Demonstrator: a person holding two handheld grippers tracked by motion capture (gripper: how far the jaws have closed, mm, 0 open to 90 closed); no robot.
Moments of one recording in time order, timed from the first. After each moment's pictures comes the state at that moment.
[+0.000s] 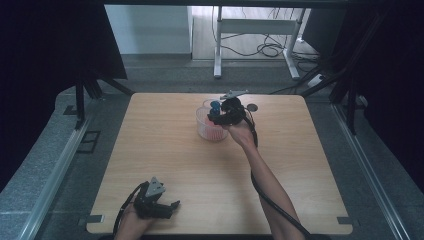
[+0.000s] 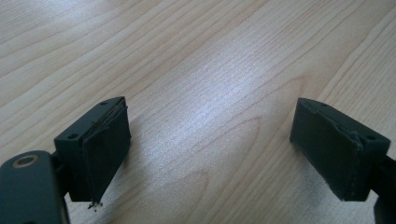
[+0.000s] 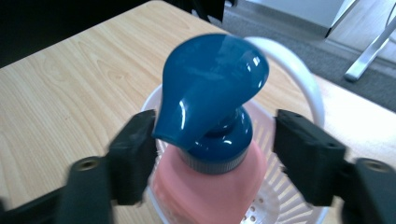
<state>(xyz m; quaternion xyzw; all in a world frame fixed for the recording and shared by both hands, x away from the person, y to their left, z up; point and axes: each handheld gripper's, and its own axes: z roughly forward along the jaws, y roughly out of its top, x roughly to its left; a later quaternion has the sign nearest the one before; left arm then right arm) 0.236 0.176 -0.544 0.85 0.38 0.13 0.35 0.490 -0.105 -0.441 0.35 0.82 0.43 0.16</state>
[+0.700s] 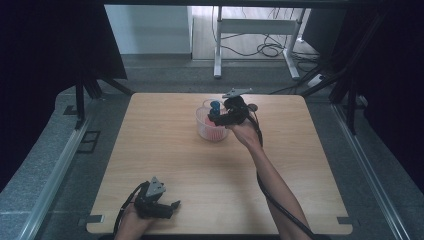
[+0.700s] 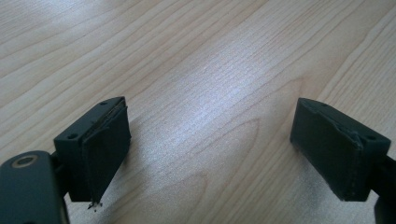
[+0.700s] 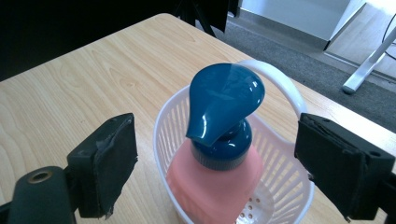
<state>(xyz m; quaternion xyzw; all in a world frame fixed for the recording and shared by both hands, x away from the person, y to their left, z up) 0.237 0.175 -0.544 0.85 0.37 0.13 0.35 0.477 -0.110 -0.421 0.33 0.82 0.44 0.17</state>
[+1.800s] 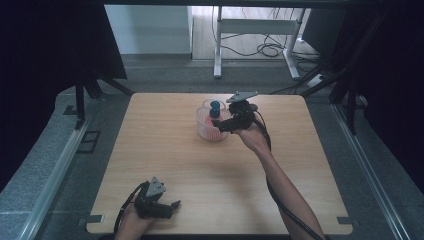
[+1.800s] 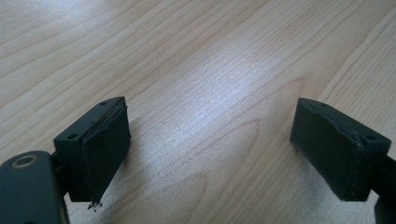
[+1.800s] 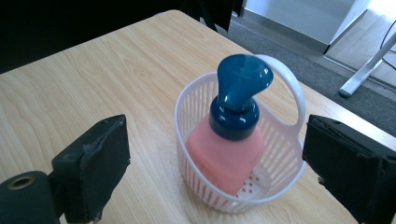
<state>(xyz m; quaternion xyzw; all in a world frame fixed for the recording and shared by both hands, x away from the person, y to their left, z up) 0.237 0.174 -0.544 0.85 0.37 0.13 0.35 0.447 -0.124 -0.405 0.31 0.83 0.43 0.18</state>
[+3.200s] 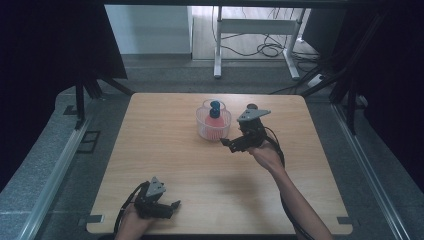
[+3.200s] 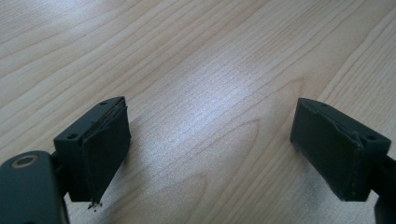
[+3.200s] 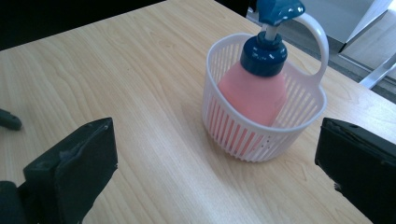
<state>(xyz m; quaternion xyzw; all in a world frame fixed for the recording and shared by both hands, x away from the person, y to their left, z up) 0.237 0.174 -0.544 0.85 0.37 0.13 0.35 0.399 -0.155 -0.421 0.28 0.84 0.43 0.16</state>
